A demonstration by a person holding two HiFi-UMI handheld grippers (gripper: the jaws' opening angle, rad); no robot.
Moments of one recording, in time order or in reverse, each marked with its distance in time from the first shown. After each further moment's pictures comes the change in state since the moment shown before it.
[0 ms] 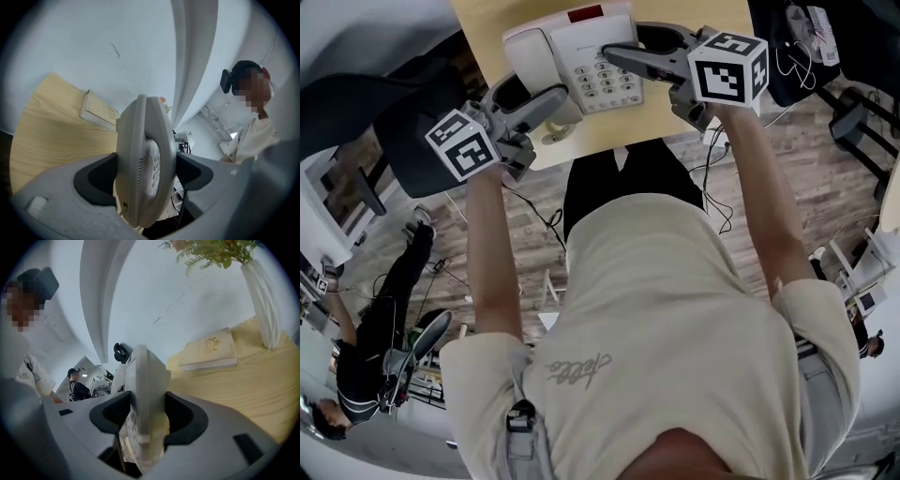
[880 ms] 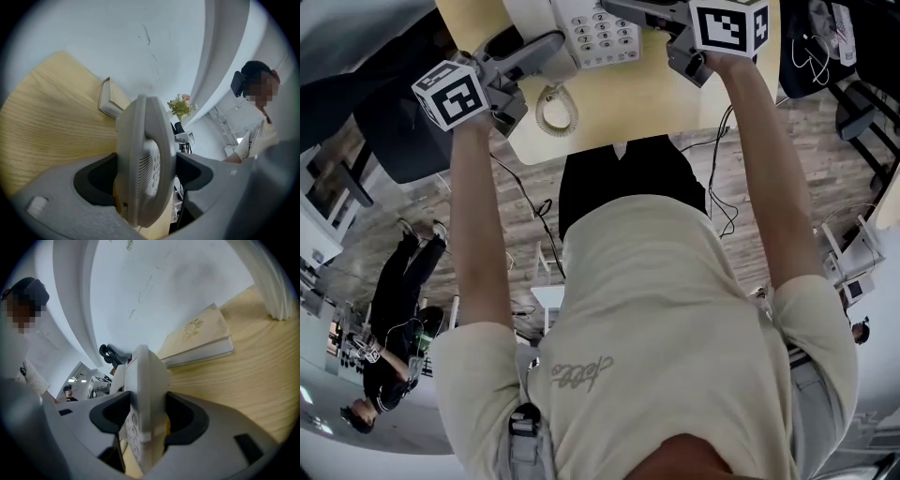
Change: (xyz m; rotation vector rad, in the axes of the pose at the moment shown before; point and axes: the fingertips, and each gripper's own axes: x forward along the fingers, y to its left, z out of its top) left arm 0.045 0.134 0.014 -0.115 0.057 0.050; right arm 0.076 -0.128 0.010 0.122 0.013 -0.004
